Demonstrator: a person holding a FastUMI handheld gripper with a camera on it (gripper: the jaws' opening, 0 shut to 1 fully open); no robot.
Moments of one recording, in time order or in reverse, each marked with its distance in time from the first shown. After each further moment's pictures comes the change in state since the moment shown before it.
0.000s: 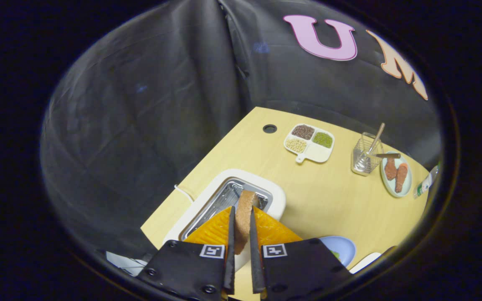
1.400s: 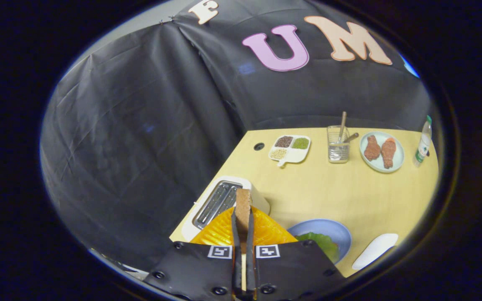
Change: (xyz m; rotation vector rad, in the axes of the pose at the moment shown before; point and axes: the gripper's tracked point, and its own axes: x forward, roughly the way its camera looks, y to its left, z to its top) arm -0.115 -0.078 -0.022 0.240 -0.199 0.086
